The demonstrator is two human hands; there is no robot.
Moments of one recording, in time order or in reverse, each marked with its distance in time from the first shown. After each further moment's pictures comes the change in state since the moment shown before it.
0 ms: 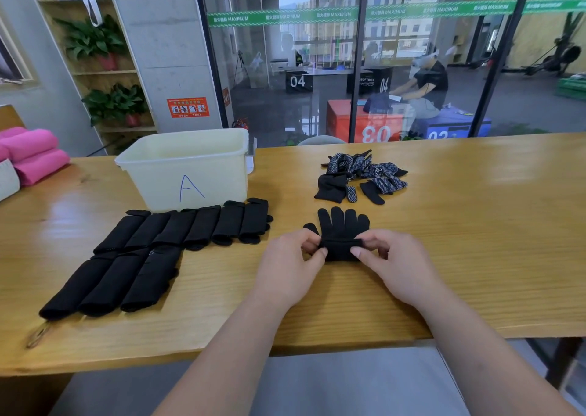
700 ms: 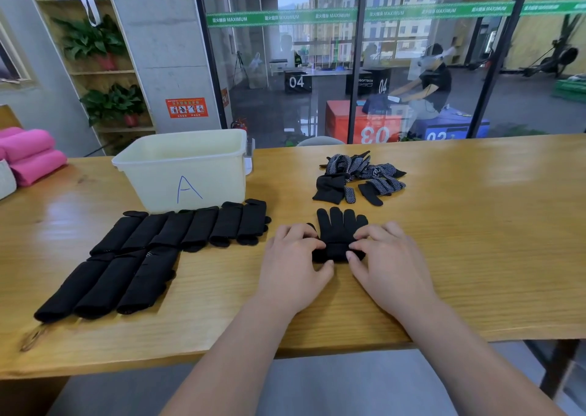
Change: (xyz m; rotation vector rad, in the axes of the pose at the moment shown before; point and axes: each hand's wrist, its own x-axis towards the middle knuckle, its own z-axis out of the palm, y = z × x) left_hand 0.004 -0.005 0.015 0.398 0.075 0.229; right_hand -0.005 -0.006 0.017 -0.711 0.200 -0.214
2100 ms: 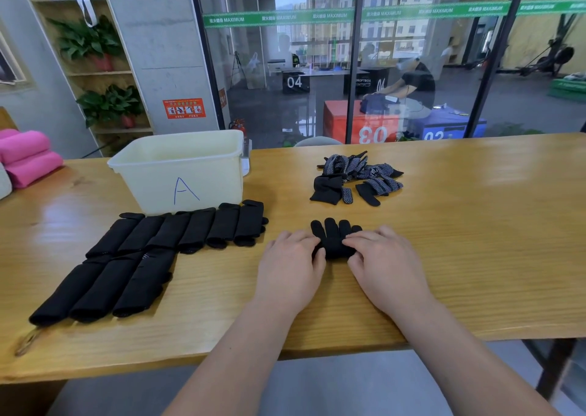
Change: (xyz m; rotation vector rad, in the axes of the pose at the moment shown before) left_hand 0.002 0.003 0.006 0.051 0.021 -0.012; right_hand 0.002 -0.002 0.005 0.023 0.023 -0.003
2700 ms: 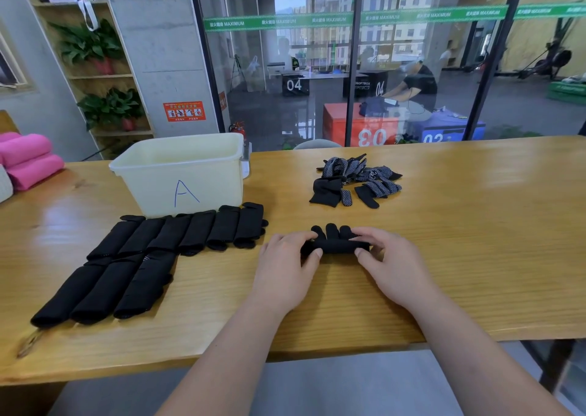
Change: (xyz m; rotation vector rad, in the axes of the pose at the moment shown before) left_hand 0.001 -0.010 -0.008 -0.214 -0.071 -0.108; right_hand 0.003 0.020 -0.009 0.627 -0.175 0.259
